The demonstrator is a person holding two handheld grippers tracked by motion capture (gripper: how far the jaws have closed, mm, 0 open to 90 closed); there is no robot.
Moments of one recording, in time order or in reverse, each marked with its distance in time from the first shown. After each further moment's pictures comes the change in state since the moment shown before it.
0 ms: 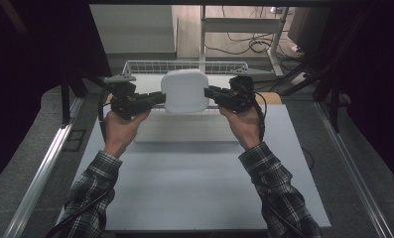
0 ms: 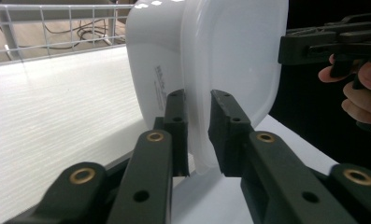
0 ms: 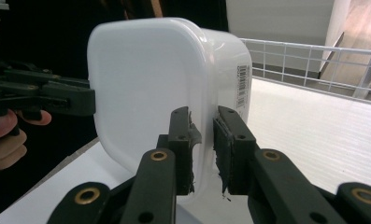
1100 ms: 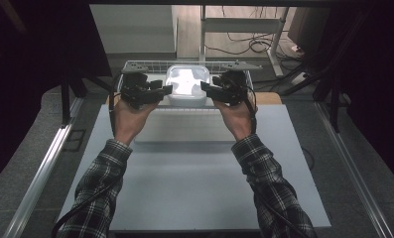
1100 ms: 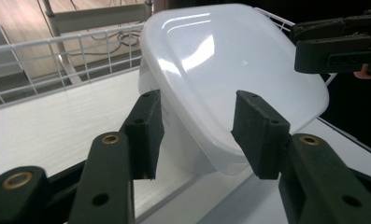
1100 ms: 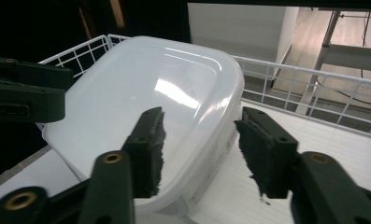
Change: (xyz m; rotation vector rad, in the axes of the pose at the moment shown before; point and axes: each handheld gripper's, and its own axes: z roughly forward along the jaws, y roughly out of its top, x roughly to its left) left arm 0.000 0.022 0.026 0.014 0.177 0.092; right arm -0.007 0.007 0.030 -0.025 -0.168 -0.067
